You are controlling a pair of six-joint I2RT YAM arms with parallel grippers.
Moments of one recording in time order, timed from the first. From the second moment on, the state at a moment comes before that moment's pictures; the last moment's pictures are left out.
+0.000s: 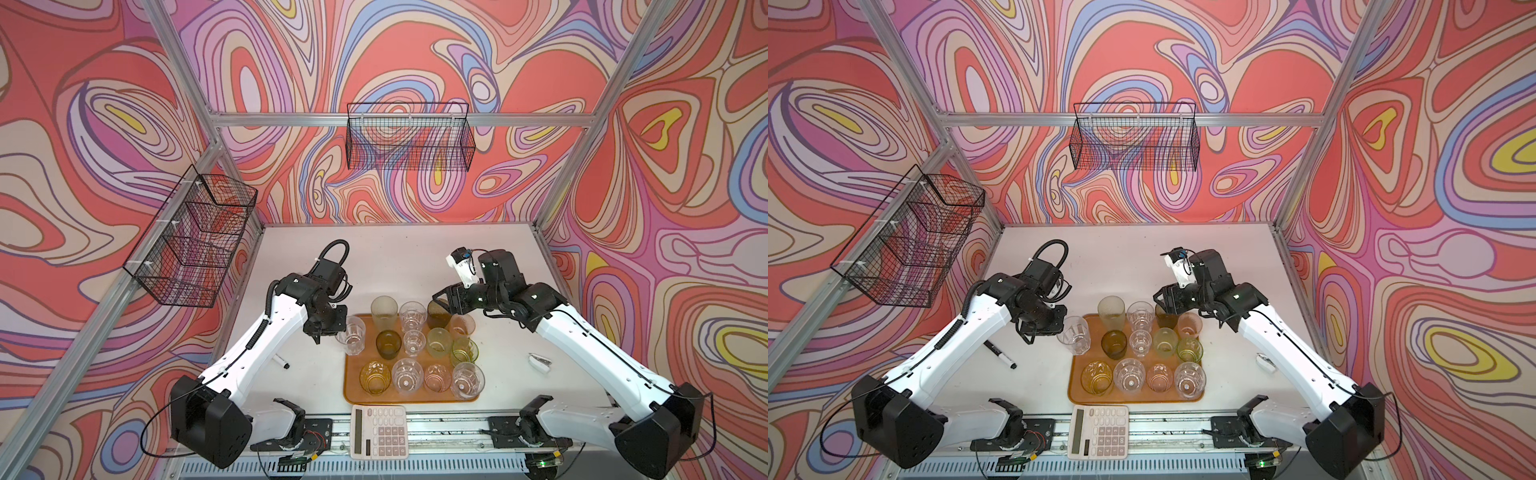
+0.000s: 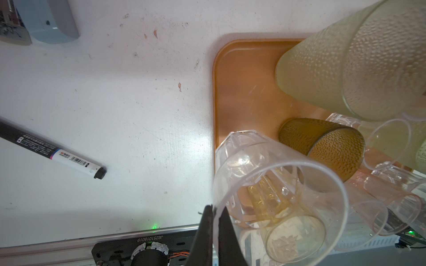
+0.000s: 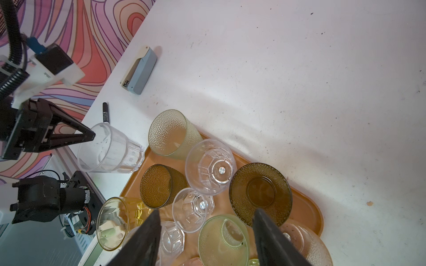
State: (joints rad) left arm -0.43 1.29 1.16 -1.24 0.05 -0.45; right arm 0.50 1.21 1.11 -0.65 -0.31 0.22
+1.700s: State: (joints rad) left arm -0.52 1.34 0.99 -1.06 0.06 -0.53; right arm 0.50 1.21 1.11 -0.65 -0.31 0.22
